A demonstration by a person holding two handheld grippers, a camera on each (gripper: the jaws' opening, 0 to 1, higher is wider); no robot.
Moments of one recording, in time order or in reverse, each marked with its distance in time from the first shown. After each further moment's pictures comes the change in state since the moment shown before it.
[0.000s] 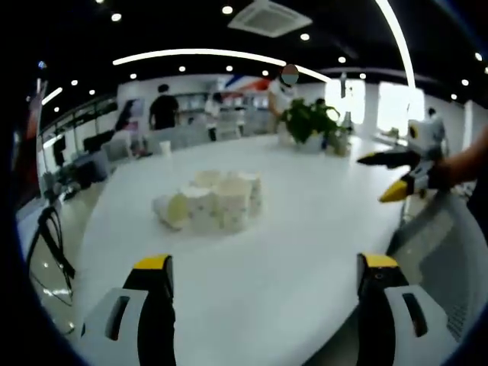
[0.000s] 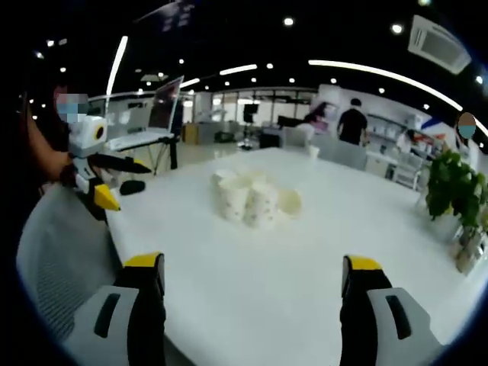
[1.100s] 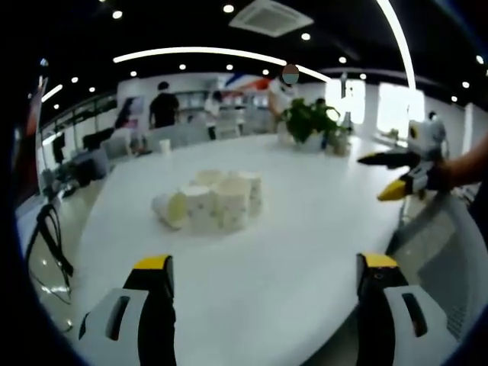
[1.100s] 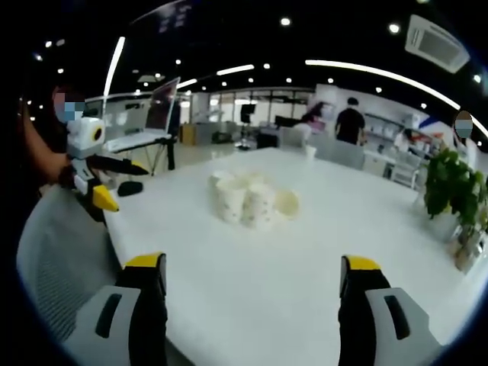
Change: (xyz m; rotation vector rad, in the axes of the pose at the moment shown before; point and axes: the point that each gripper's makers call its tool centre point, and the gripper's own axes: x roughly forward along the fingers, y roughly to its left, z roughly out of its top) left arm 0.000 0.001 0.001 -0.018 -0.004 0.001; right arm 0.000 0.000 0.000 0.007 -0.003 0.002
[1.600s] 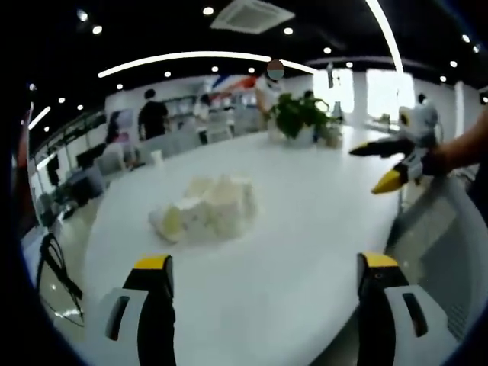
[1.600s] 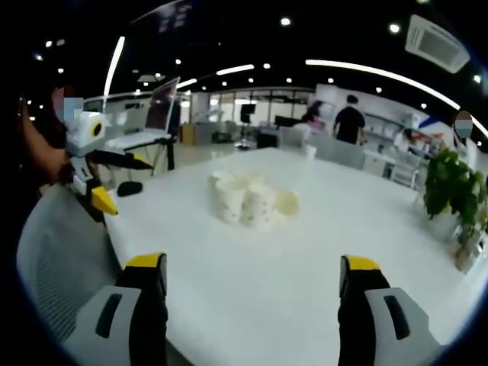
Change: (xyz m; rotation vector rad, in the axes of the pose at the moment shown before) left arm 0.009 -0.010 0.013 0.135 0.036 -0.024; right arm 0.000 -0.003 0.001 0.006 -0.004 -0.002
